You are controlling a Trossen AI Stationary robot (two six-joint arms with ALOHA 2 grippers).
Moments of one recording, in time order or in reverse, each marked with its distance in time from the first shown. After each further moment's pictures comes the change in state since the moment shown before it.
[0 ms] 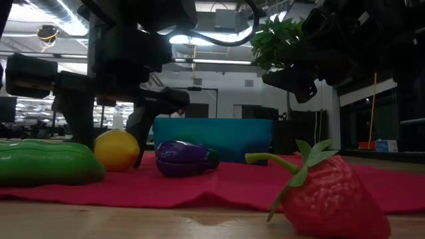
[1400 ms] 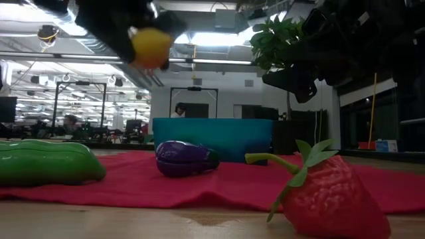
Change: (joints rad) left arm 0.017 -0.306 0.000 0.015 -0.052 -0.175; right arm 0.000 0.000 0.000 0.000 0.000 -0.004
